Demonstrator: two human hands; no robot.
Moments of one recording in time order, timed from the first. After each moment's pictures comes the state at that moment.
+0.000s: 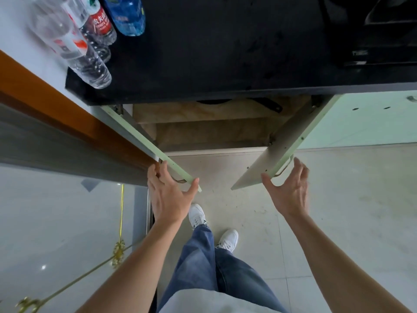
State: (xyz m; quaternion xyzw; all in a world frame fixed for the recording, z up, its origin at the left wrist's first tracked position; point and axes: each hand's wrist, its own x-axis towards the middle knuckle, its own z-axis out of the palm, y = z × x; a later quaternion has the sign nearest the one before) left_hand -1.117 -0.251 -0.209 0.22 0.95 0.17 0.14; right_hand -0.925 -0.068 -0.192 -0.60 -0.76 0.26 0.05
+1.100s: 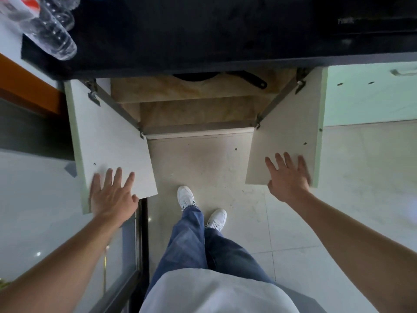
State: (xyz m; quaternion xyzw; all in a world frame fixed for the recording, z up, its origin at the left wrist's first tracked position) left_hand -1.153 -0.336 -0.227 0.37 0.85 -0.31 0.21; right_hand -0.851 -0.027 -0.240 -0.33 -0.87 -0.04 -0.36
